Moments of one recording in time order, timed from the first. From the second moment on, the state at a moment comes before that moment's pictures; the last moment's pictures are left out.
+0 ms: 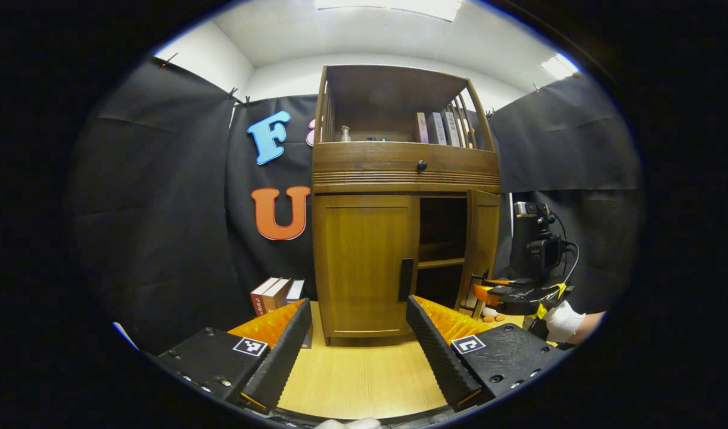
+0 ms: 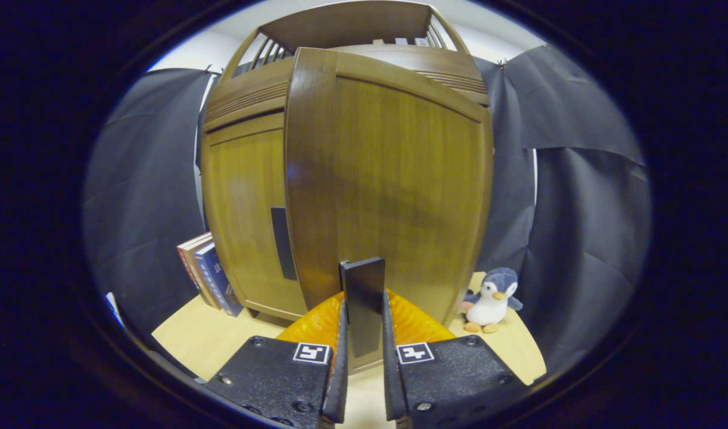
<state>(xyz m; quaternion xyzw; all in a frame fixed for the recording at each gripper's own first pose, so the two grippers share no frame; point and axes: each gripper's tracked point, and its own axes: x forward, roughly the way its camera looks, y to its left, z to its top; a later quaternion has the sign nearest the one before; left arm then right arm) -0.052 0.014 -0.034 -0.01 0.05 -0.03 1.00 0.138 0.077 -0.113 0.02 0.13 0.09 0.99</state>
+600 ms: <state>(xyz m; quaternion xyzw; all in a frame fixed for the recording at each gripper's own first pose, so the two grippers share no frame) -0.043 -0.071 -0.033 -0.01 0.05 -0.12 0.99 0.092 0.000 -0.119 0.07 0.13 0.07 0.99</state>
